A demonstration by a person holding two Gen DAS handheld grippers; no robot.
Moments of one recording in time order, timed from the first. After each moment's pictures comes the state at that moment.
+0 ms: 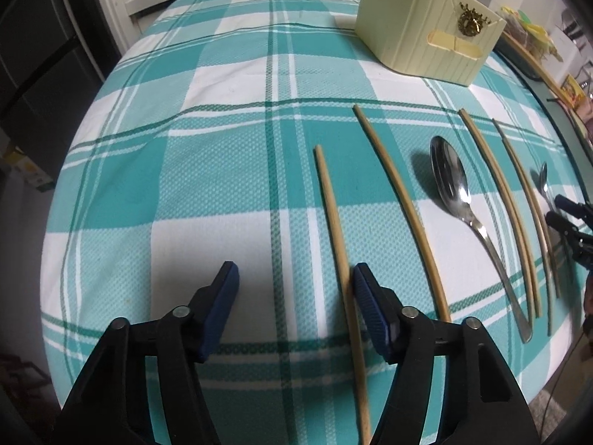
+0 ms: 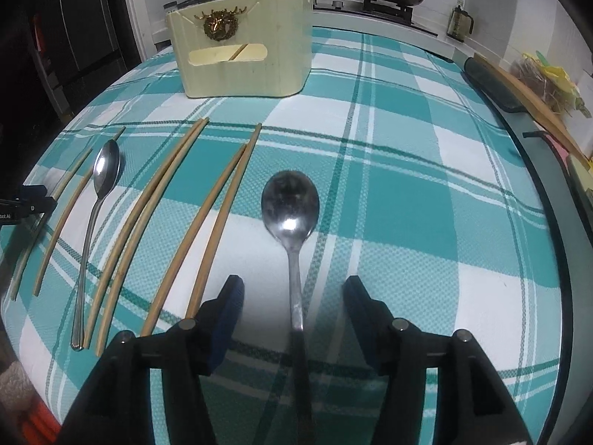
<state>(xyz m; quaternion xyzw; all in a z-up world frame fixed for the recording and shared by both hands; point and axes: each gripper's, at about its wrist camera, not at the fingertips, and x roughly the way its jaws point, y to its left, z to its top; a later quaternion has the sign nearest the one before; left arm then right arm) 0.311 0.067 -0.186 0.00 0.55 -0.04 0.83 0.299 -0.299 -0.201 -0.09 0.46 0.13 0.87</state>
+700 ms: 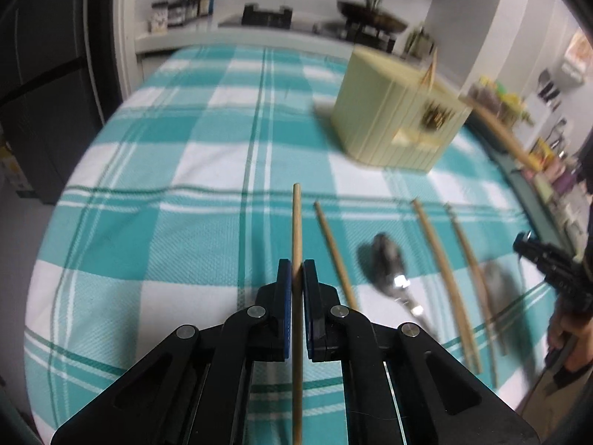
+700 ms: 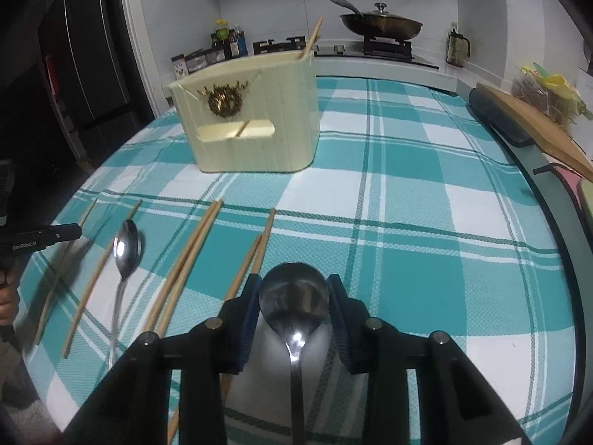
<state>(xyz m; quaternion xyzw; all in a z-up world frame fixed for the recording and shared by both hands) 0.297 0.073 -0.128 -0.09 0.43 -0.07 0.90 0.304 -0.301 -0.155 -0.01 0.38 0.17 0.91</state>
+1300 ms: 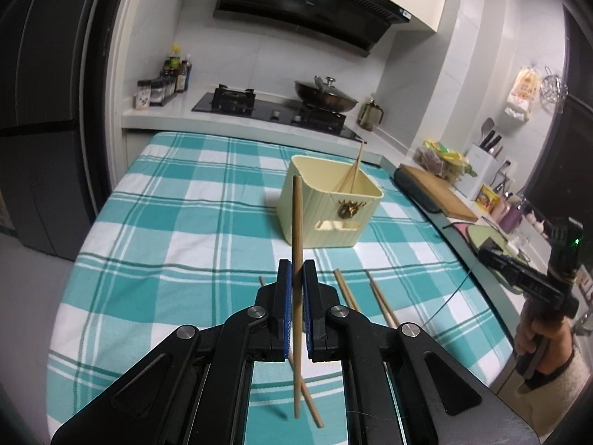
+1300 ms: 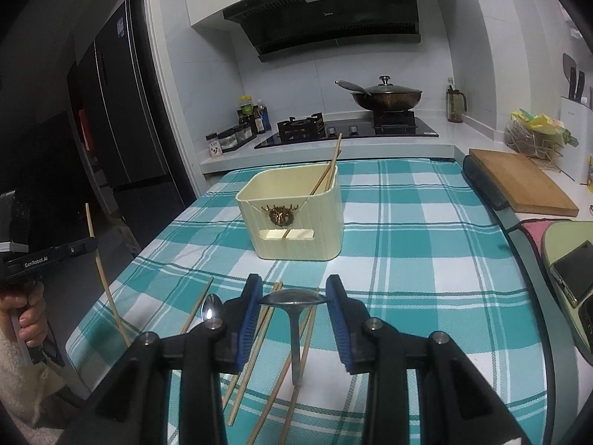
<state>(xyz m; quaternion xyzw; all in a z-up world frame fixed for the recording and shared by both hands) 0.240 0.074 -0.029 -0.11 0.31 -0.13 0.94 0.253 -0.314 -0.054 0.04 0.28 0.20 0.94</state>
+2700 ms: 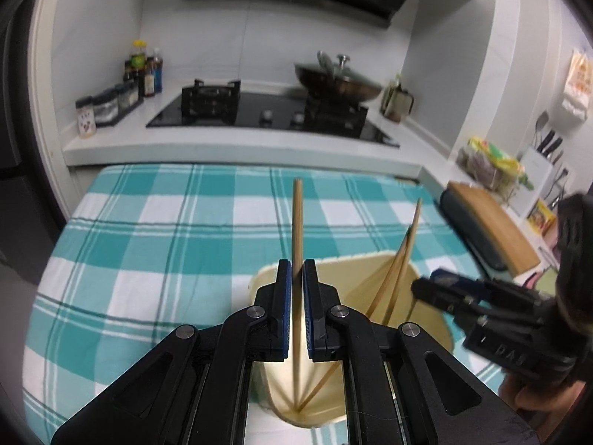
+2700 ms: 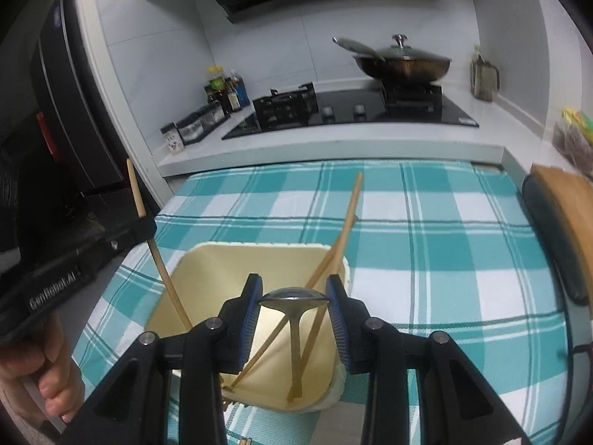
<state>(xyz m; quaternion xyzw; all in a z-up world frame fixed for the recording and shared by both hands) 0.534 -0.033 -0.040 -0.07 0.35 -0.09 0.93 0.535 -0.243 -0.059 0.05 0.37 0.19 0.91</state>
